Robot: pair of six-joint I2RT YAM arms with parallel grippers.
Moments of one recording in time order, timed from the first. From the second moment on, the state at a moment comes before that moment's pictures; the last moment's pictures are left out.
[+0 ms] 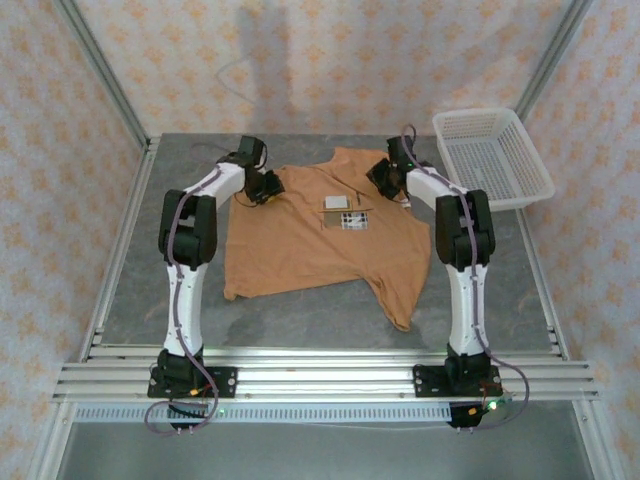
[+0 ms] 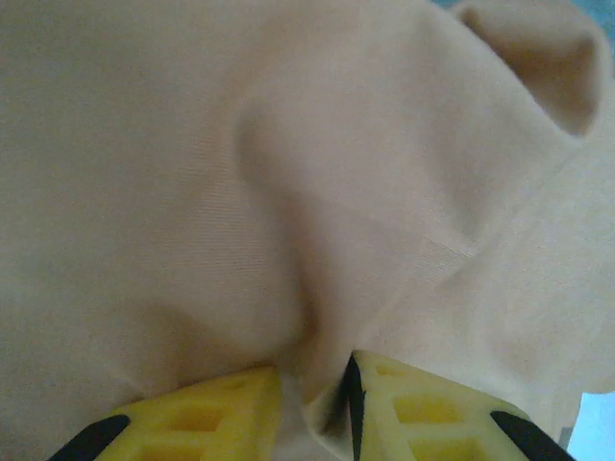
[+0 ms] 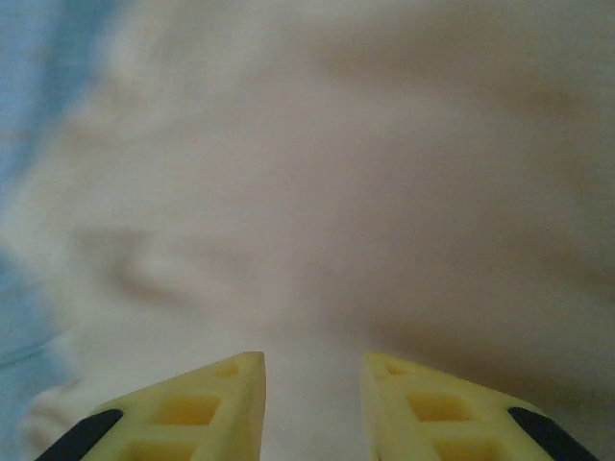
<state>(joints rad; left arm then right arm) -0.11 2.32 1.80 -0.57 0.28 -0.64 0.21 2.29 1.73 -0.37 -0.19 1.03</state>
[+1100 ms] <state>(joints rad) -0.05 2.18 1.89 -0.89 0.00 -0.45 0.27 2.12 1.75 -0.57 -0.09 0.84</state>
